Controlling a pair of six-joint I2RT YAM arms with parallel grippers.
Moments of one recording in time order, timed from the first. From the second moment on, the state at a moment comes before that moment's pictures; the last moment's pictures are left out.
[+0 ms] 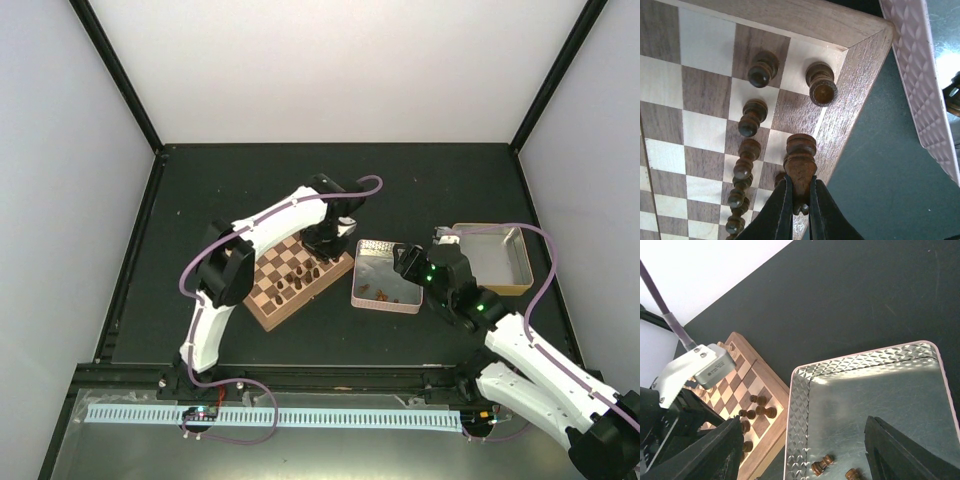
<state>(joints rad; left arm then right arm) -0.76 2.13 1.89 -1.36 0.00 -0.19 0.61 0.79 0.54 -0.28 0.19 0.86</state>
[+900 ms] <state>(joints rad) -0.77 2.22 1.93 -1.38 0.00 -0.16 0.61 0.79 0.54 -0.28 0.20 0.86</state>
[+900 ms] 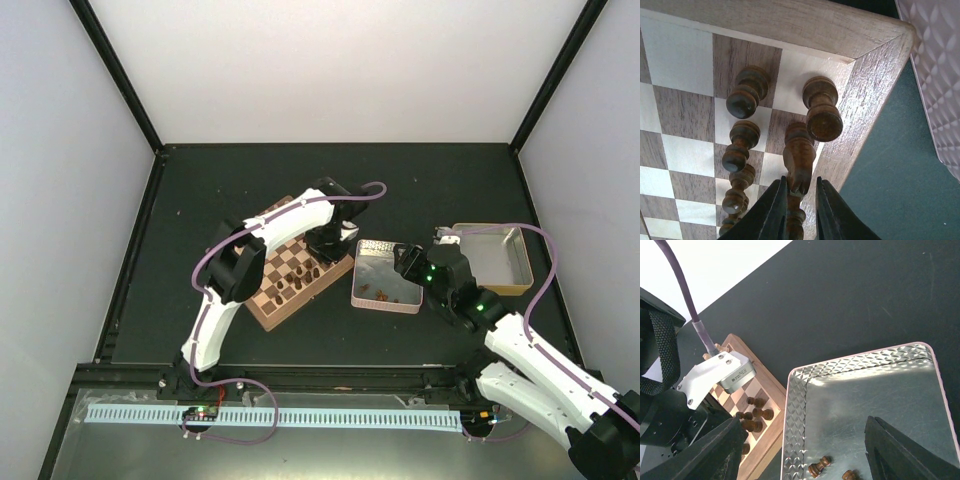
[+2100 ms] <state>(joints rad) -0.77 2.22 1.93 -1.38 -0.02 -0.15 0.61 0.79 0.54 -0.28 0.20 0.86</state>
